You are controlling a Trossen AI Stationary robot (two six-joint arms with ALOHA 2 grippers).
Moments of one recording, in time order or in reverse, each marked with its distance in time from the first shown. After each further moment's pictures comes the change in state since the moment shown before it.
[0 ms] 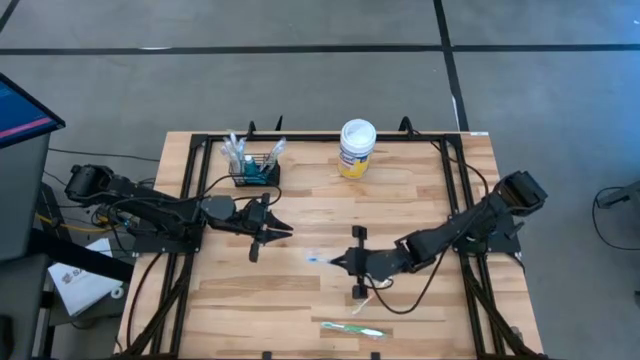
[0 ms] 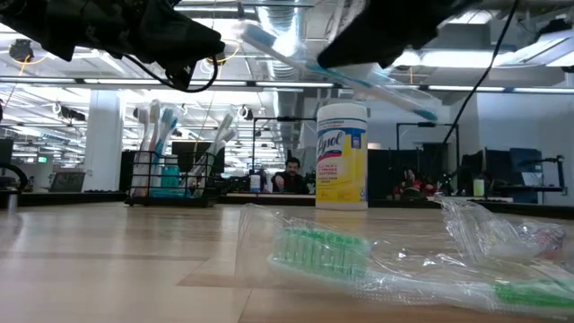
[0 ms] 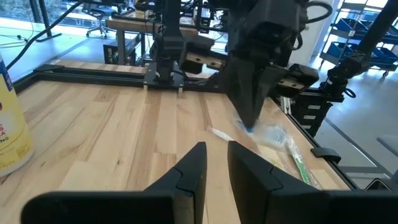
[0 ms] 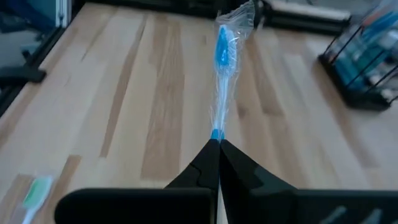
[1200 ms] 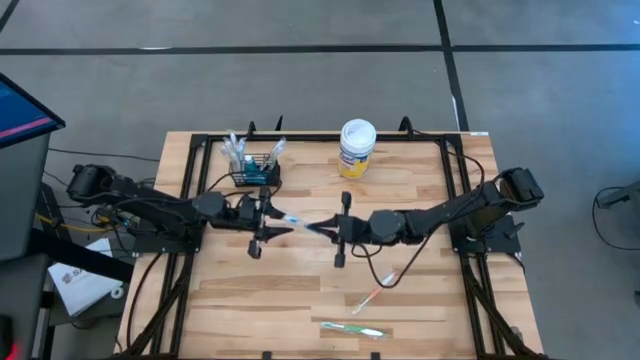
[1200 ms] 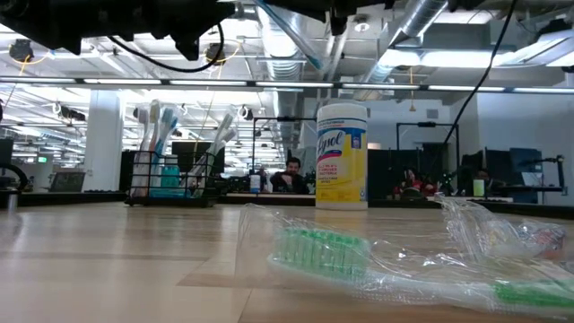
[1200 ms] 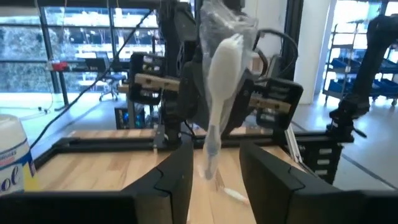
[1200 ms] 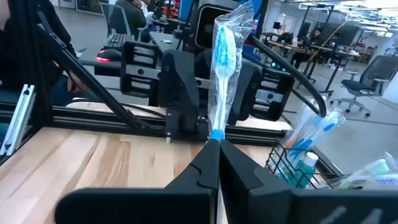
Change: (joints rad) left arm 0.001 0.028 0.000 0.262 -0.023 0.124; right arm -0.201 0.000 0.000 0.508 -0.089 -0.271
